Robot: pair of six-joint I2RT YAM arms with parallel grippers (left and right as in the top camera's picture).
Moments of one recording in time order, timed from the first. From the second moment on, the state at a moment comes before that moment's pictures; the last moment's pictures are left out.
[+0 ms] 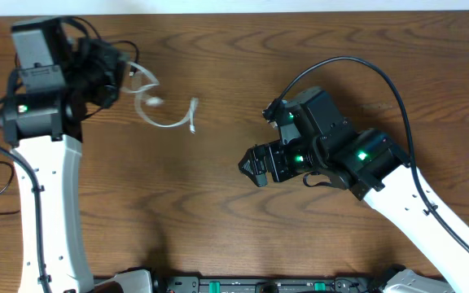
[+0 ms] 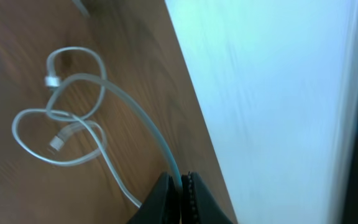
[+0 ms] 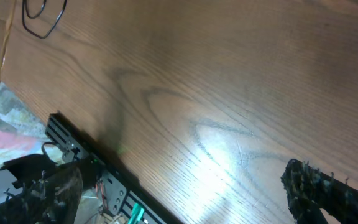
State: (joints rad) left arm 0.16 1.43 1.59 -0.87 0.24 -1.14; right arm 0.66 1.38 1.31 -0.90 -0.35 0.40
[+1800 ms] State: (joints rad) left arm 0.31 1.75 1.59 -0.90 -0.15 -1.06; right arm 0.66 1.38 1.31 -0.92 -0.33 0.39
